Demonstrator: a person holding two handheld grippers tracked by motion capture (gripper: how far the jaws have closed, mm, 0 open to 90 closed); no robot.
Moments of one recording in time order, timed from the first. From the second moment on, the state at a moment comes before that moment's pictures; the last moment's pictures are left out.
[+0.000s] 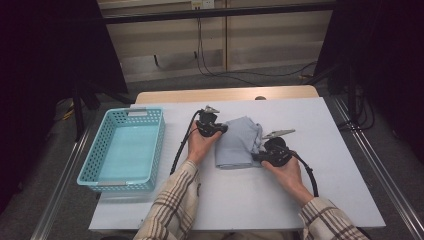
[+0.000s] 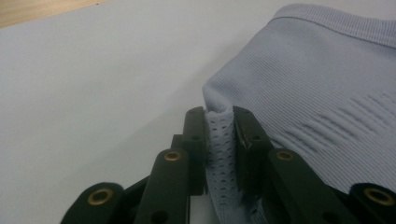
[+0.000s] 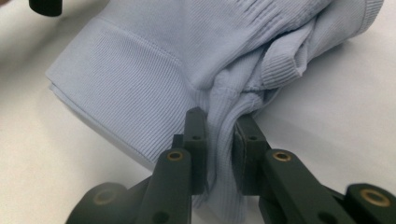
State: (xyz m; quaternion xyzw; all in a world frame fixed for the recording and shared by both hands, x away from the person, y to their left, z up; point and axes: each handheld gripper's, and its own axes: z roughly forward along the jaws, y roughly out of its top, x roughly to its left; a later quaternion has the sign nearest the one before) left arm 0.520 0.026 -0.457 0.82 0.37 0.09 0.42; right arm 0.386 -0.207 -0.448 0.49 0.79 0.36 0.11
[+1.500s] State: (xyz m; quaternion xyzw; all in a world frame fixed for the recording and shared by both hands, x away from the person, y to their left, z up) left arm 0.506 0.036 -0.416 0.82 0.33 0.12 0.45; right arm 0.371 -0.209 -0.417 0.49 0.75 0.41 0.14
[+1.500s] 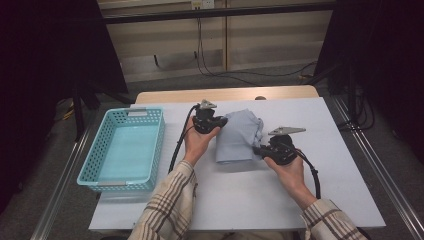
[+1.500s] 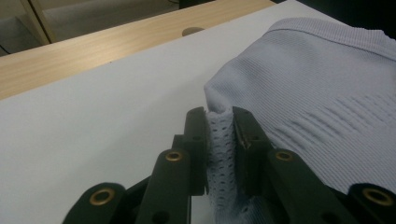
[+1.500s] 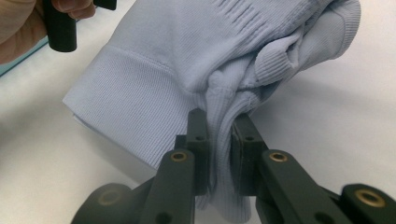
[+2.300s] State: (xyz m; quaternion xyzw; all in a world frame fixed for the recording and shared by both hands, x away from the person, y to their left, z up) left arm 0.498 0.043 -0.394 0.80 0.34 0.13 0.47; right arm 0.365 -0.203 -0.399 0.48 0.75 0.43 0.15
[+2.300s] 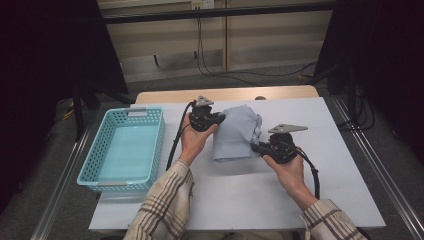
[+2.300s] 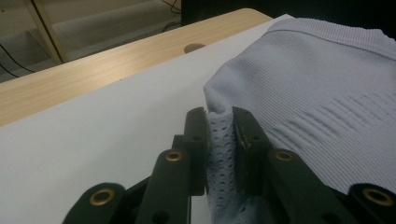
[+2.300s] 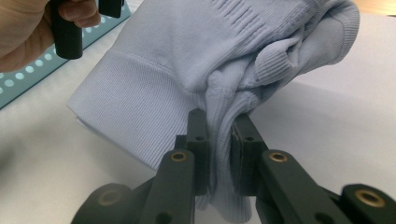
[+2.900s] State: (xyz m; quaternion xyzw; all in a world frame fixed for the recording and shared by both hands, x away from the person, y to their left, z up) left arm 0.497 0.058 -0.372 0.80 0.33 0.15 0.47; right arm 0.365 -0.192 -0.382 0.47 0.75 0.45 0.15
